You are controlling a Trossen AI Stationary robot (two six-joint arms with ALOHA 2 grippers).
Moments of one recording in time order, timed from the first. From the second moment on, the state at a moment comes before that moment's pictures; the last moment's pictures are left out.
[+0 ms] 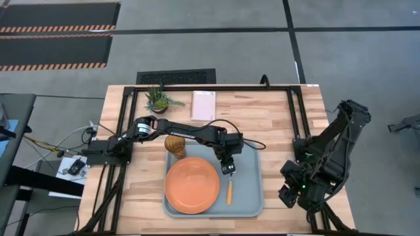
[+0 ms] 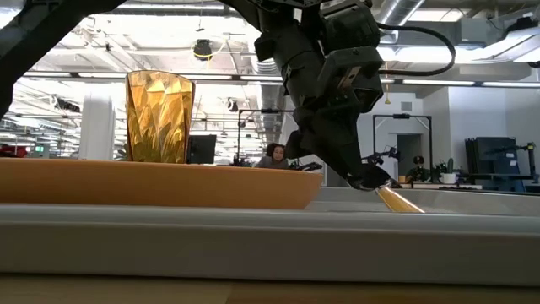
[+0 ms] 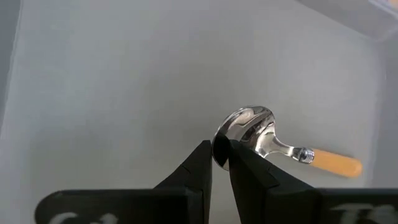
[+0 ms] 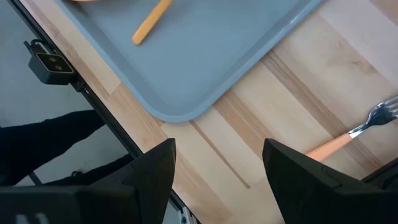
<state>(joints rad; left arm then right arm) -0.02 2.29 1.88 -0.72 0.28 -0.32 0.97 1.33 1.26 -1.22 0.28 1.73</state>
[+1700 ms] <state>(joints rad) 0.10 2.24 2.34 -1.02 0.54 -0.30 0.91 1.34 0.81 -1.05 -0.07 2.35</state>
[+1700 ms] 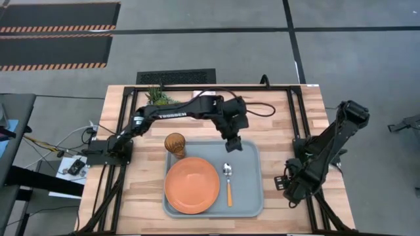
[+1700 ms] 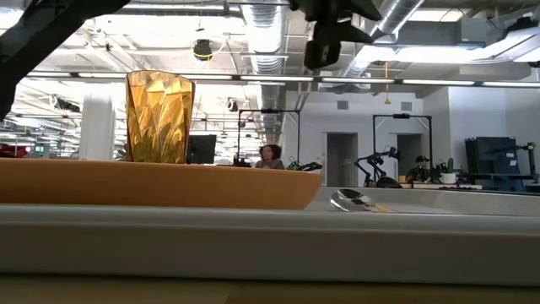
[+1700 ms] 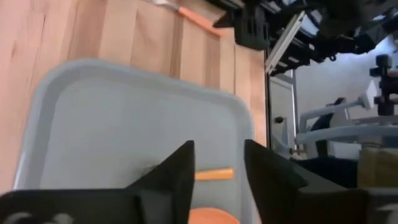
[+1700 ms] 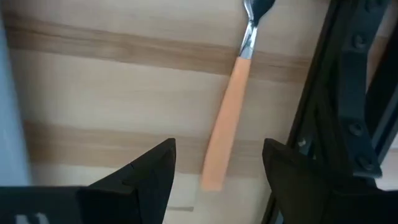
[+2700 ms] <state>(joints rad) 0.10 2.24 2.34 -1.01 0.48 -0.33 0.91 1.35 0.61 -0.76 -0.05 2.35</state>
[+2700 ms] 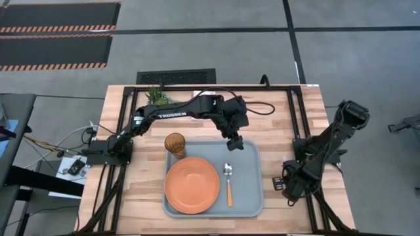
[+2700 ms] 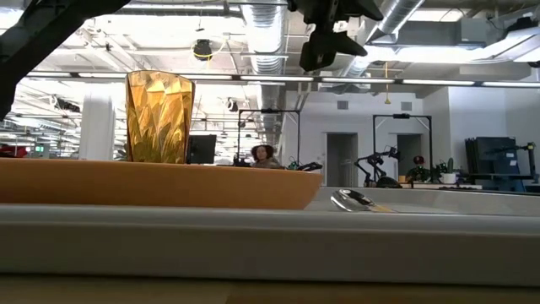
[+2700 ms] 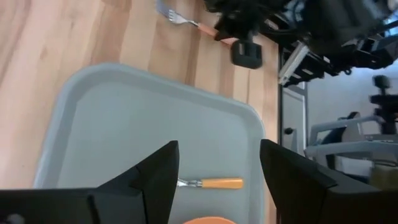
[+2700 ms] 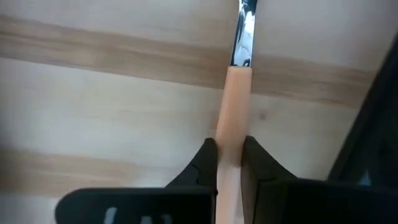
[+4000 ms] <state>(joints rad) 0.13 2.25 2.24 -0.69 0.49 -0.57 0.59 1.34 1.17 -1.09 0.36 1.52</state>
